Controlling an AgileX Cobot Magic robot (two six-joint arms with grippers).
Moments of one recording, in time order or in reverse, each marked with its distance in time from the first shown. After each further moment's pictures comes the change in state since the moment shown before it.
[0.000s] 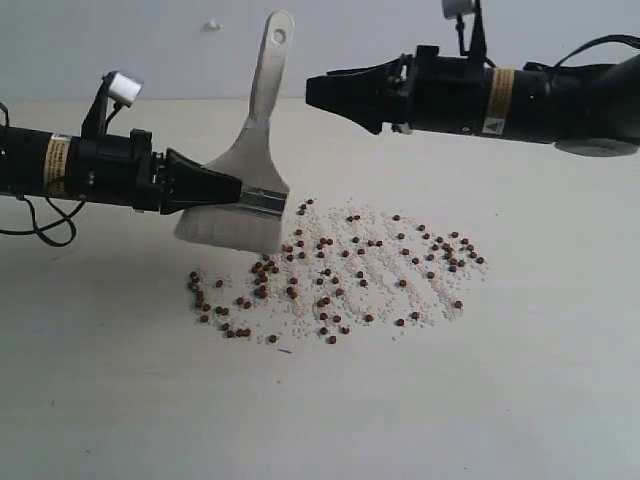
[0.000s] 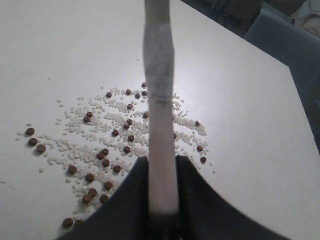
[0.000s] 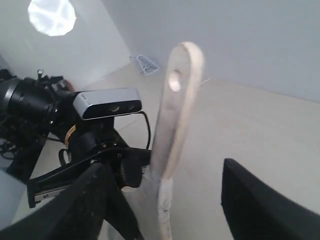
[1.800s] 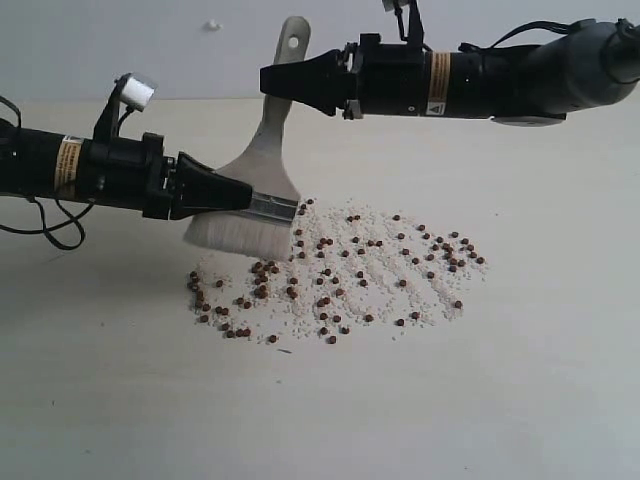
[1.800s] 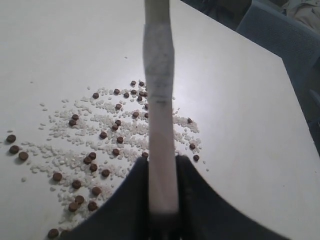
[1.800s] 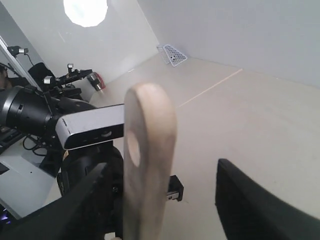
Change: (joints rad) left arm -0.030 0.000 0.000 0.004 0.000 0.024; right arm 0.067 0.169 -0.289 -0.062 -0.006 0.197
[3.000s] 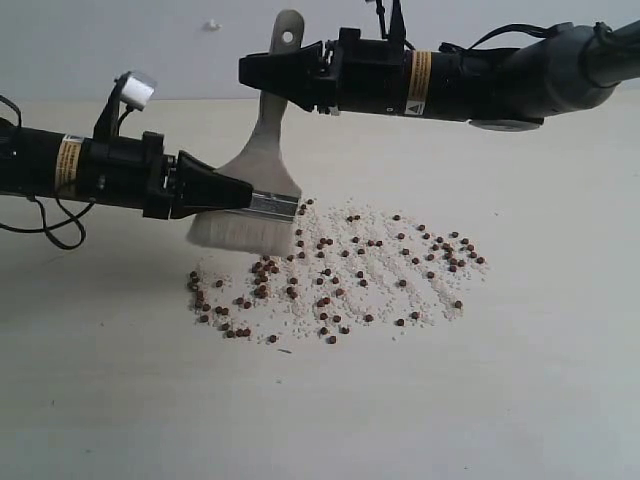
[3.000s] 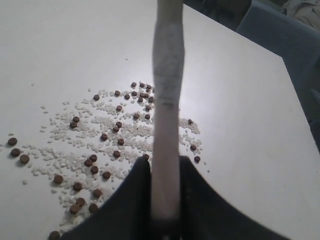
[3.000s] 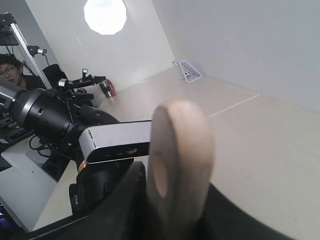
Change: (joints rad) left arm 0.000 0.000 -0.002 -0.005 -0.002 0.006; right arm 0.049 0.000 0.000 0.069 -0.032 -0.126
